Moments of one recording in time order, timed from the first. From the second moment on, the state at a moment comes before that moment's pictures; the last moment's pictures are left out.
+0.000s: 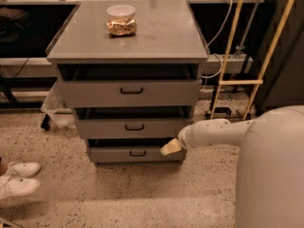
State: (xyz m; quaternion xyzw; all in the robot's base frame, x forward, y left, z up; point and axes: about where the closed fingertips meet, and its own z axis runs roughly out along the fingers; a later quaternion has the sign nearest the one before) arm 0.657 -0.122 0.498 -0.32 0.90 0.06 0.30
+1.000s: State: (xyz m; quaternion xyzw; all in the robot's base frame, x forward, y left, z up) arm 0.603 -0.159 0.629 -0.10 0.88 0.05 0.46
